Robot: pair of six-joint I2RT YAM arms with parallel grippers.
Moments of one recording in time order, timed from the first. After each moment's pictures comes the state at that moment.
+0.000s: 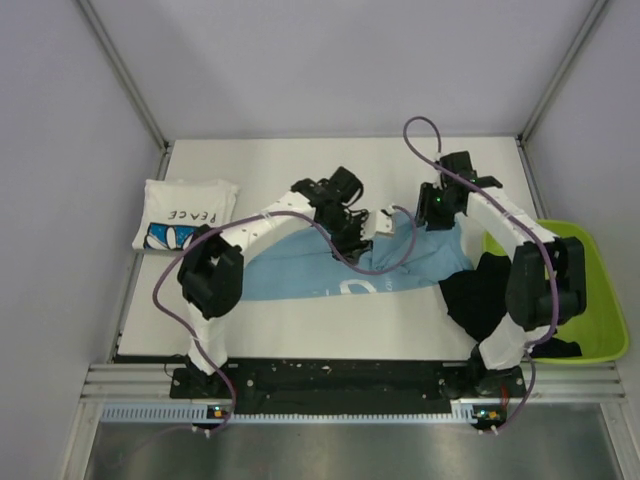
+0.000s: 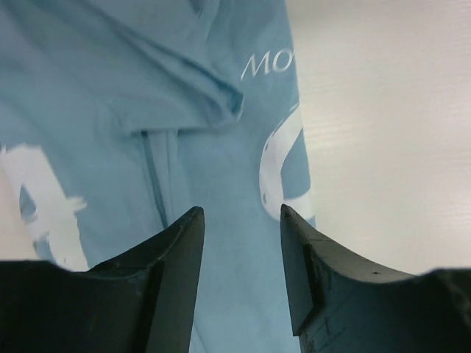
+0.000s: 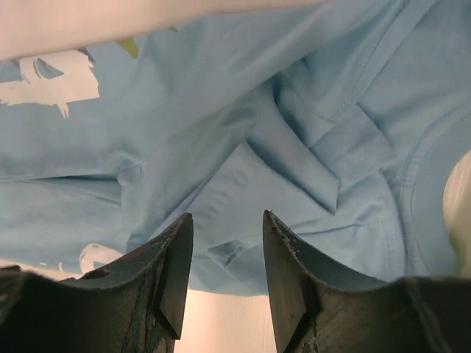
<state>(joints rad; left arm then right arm) -0.68 1.92 1.65 -0.90 0.54 0.81 0.19 1.62 1.22 -0.65 -0.16 0.35</state>
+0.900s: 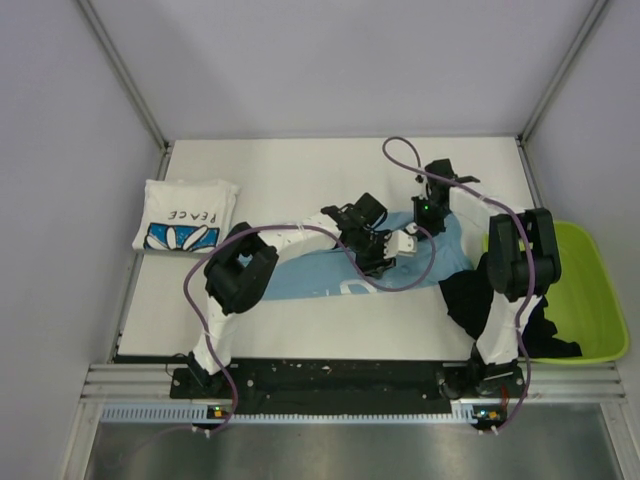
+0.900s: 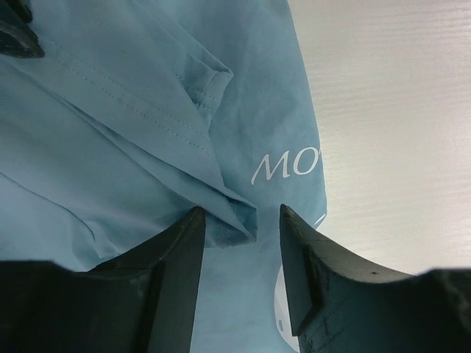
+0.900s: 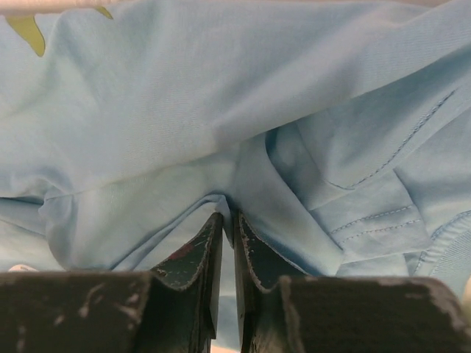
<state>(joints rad) -0.84 2.09 1.56 -0.51 0.53 0.69 0.20 1.89 1.32 -0.65 -0.16 0.20</state>
